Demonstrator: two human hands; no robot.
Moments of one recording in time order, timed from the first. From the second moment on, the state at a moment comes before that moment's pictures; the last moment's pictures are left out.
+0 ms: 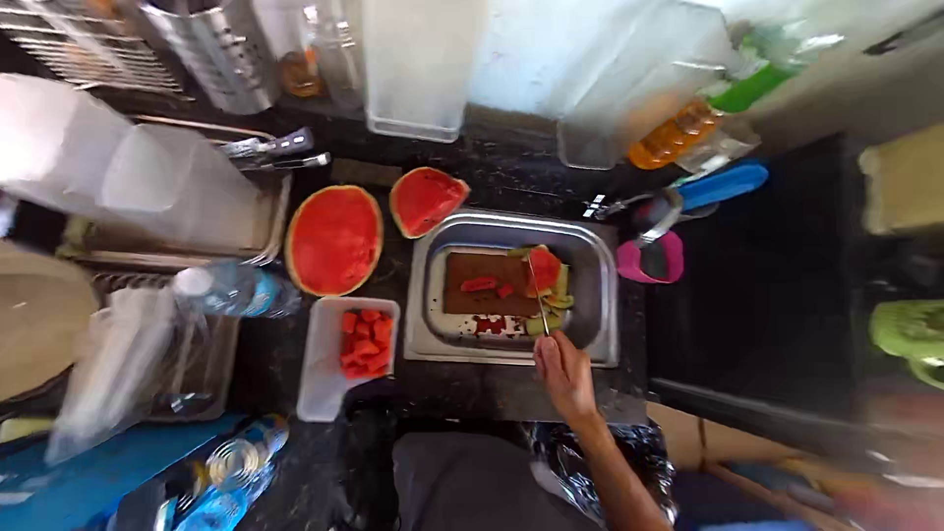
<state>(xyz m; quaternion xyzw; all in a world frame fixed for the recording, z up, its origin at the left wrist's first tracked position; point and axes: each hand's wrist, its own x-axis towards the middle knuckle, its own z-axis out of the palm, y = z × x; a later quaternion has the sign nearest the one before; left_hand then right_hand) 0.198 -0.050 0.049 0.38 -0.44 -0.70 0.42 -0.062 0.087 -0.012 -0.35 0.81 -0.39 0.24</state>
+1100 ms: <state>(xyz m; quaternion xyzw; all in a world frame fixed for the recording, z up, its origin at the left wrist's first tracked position) -0.051 -0.049 -0.131 0.34 -0.34 -0.87 0.11 -0.135 0.162 -0.071 -0.25 0.79 -0.31 0.46</state>
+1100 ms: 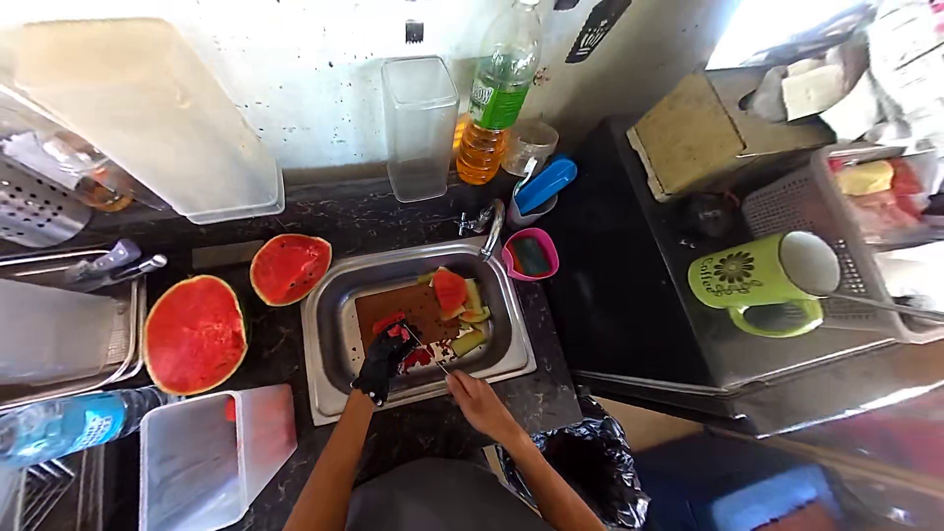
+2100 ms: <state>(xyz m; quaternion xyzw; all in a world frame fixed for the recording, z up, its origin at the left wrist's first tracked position) -0.006 -0.062 -0.074 0.43 -0.17 -0.87 0.19 -0.069 0.111 -0.046 -0.20 0.87 -0.31 0.32</state>
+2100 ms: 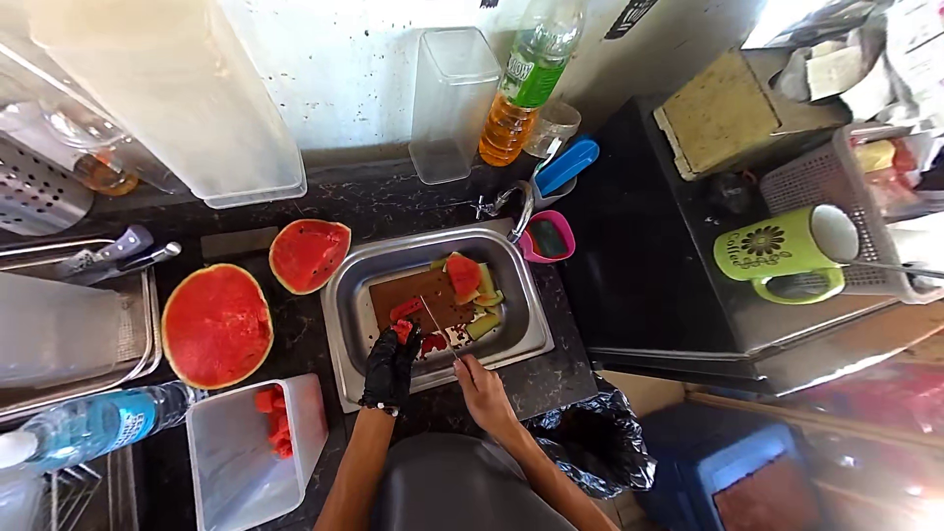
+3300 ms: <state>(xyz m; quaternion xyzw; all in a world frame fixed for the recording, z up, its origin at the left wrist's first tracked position) 0.029 -0.058 -0.050 0.36 -0.21 -0.89 0.18 -0.058 0.134 -0.025 -0.26 0.83 -0.30 0.40</state>
